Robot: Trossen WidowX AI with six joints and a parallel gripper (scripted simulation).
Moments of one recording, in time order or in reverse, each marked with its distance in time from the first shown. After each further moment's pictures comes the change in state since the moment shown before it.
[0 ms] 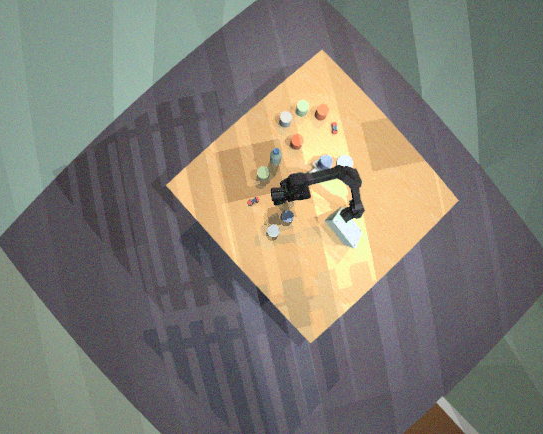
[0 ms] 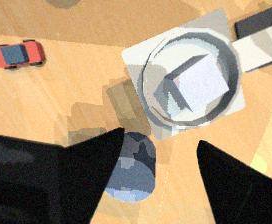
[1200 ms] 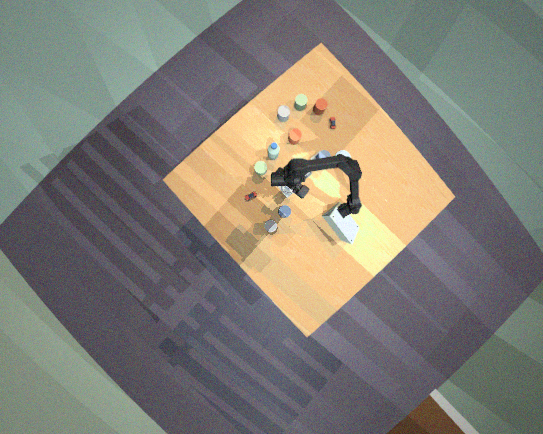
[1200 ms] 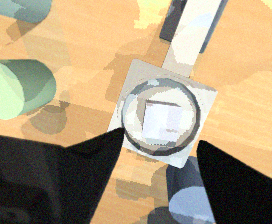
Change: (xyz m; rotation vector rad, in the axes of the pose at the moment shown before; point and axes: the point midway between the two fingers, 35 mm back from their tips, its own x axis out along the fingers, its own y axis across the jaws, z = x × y) arm -0.007 -0.019 0.037 0.838 -0.022 -0.001
